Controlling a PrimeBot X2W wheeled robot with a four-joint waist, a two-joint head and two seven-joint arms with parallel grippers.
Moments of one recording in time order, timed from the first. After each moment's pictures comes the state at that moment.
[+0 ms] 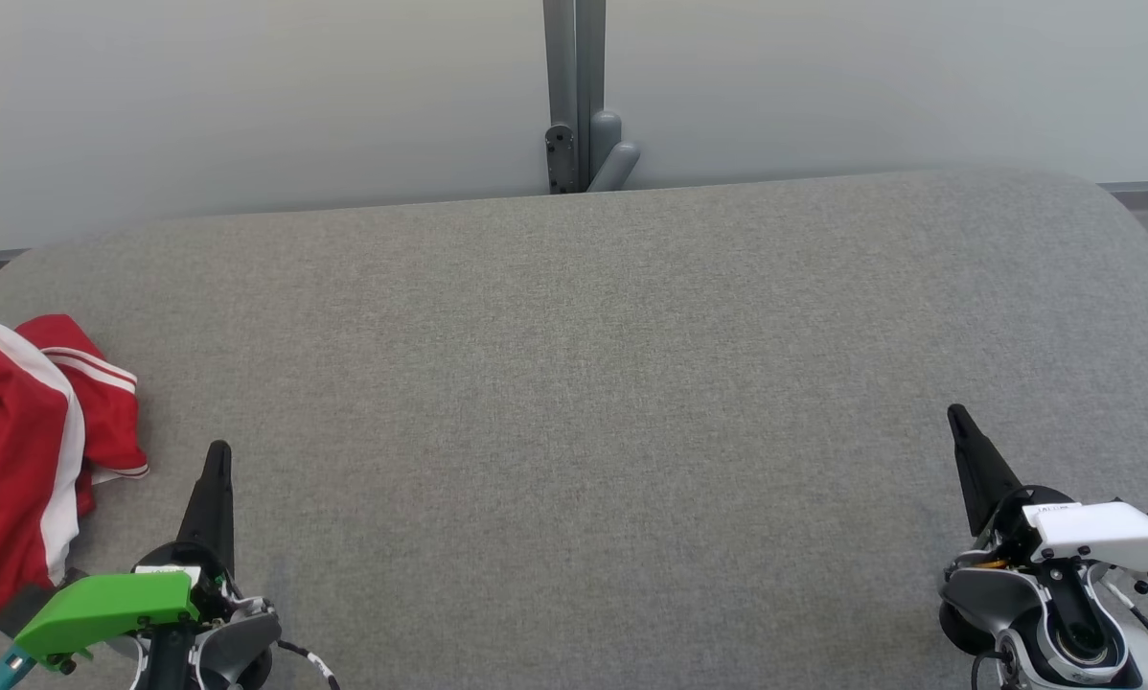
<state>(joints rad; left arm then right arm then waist) -0.10 0.05 0.11 0.24 -1.61 -0.13 0.10 -0.13 -0.05 -0.12 0.26 1.61 0.13 0.13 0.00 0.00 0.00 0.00</state>
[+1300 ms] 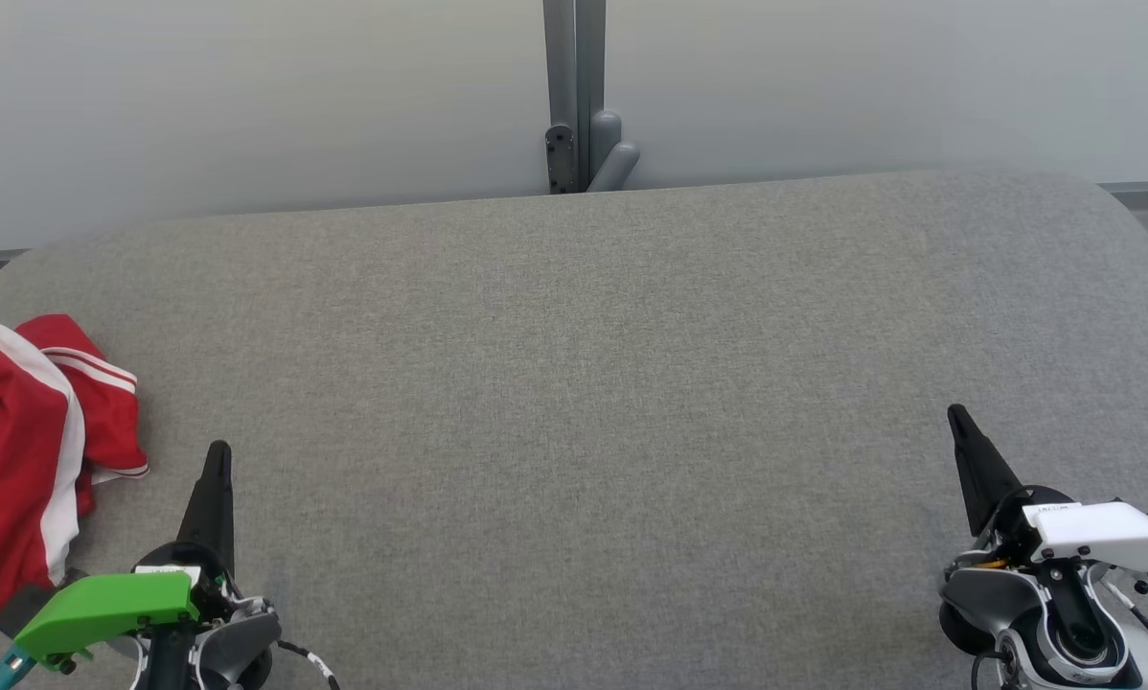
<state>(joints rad) -0.10 0.05 0.11 0.24 -1.61 -0.13 0.10 -0.13 -0.05 -0.12 0.26 1.61 0.13 0.13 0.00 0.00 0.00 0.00</state>
